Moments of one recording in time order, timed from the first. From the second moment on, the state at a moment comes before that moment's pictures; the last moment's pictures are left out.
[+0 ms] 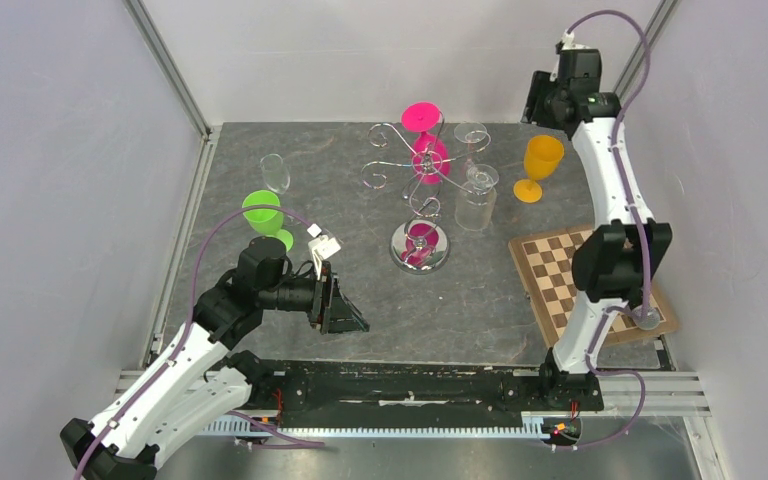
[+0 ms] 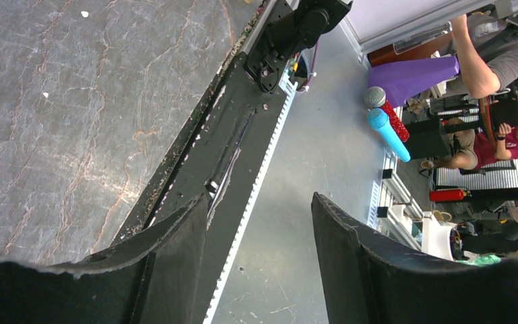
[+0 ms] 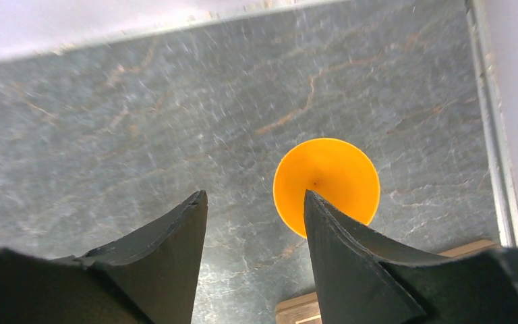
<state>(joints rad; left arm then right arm) -0.59 0.69 0.68 -0.50 0.82 -0.45 0.01 1.95 2.04 -0.76 0.08 0.18</state>
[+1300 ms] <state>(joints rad) -0.60 0.71 0.68 -0.50 0.82 -0.45 0.01 1.10 1.31 -0.40 -0.48 0.46</state>
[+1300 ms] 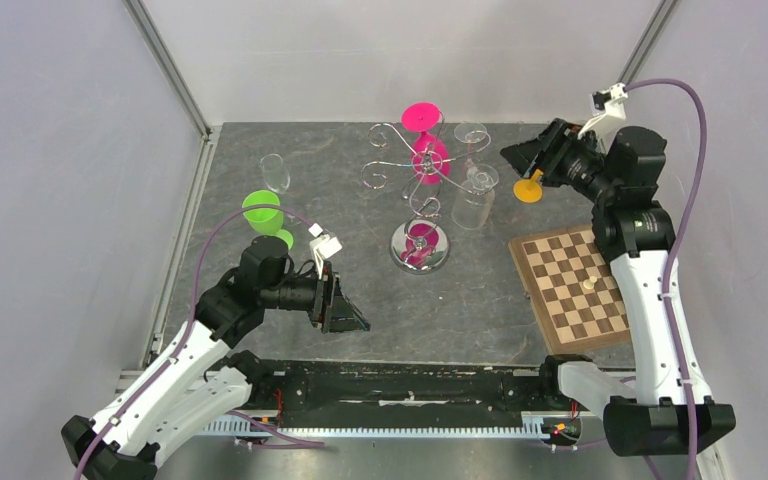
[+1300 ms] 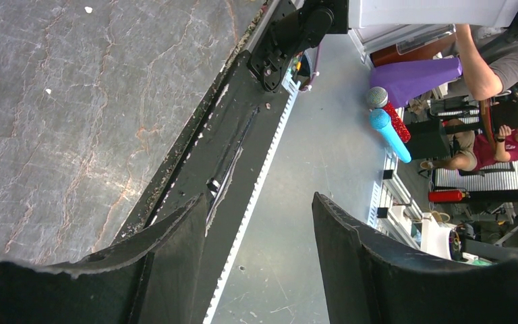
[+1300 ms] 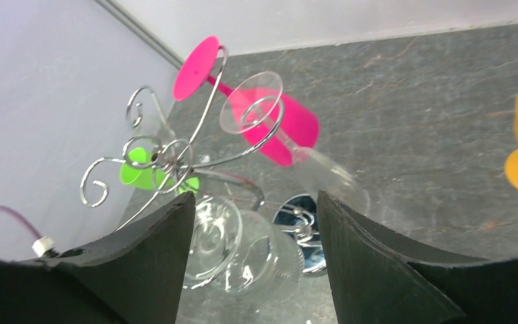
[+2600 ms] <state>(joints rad) -0.60 0.70 0.68 -0.50 0.81 -0.45 0.06 1.04 1.09 -0.13 -0.71 0.74</state>
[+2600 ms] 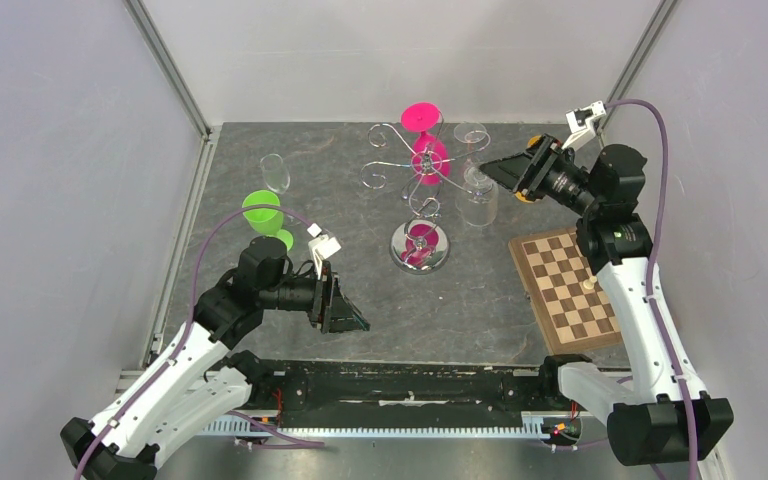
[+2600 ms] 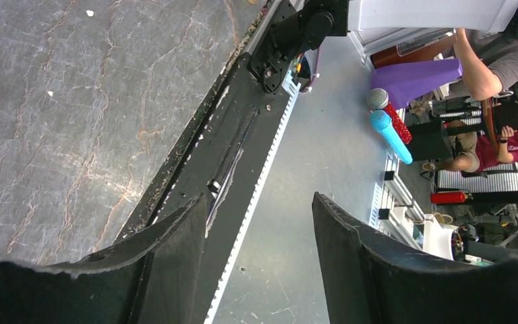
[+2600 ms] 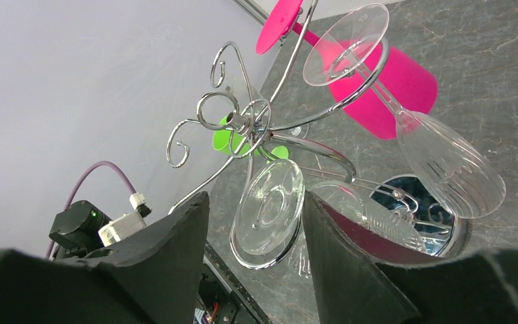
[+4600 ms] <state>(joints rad) -0.60 0.68 0.68 -0.50 0.80 -0.45 0.12 1.02 1.08 -0.20 -0.68 0.85</state>
